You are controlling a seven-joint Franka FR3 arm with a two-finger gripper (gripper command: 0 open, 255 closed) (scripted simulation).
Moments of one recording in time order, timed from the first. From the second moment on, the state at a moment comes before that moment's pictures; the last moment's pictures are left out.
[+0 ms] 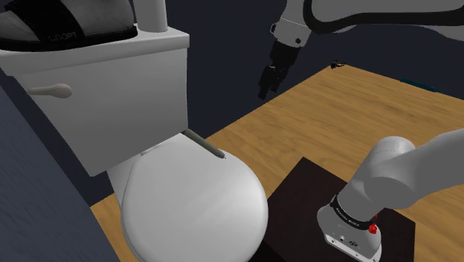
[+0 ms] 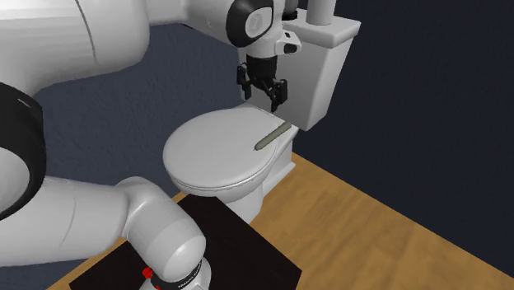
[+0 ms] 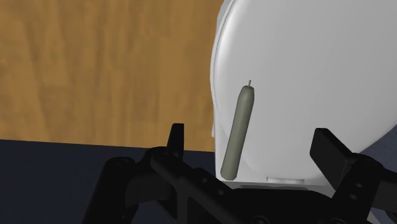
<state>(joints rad) 0.02 -0.60 0.05 -2.32 0.12 1.83 -0.05</state>
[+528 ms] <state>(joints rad) 0.03 -0.34 0.11 -2.30 0.12 2.03 0.02</state>
